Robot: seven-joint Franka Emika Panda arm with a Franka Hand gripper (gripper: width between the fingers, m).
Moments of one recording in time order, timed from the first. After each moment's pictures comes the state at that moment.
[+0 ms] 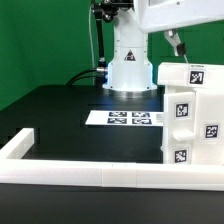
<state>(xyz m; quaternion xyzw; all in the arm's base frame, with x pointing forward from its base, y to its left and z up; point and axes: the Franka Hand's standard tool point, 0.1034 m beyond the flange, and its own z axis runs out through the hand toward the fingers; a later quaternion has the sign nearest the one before) 0.567 0.116 0.184 -0.97 0.19 0.07 0.11</state>
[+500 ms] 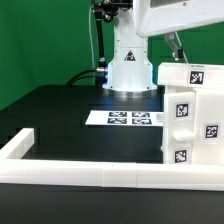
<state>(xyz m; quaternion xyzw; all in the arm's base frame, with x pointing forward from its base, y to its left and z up) 0.574 0.114 0.182 -0.99 0.02 0.05 0.11</state>
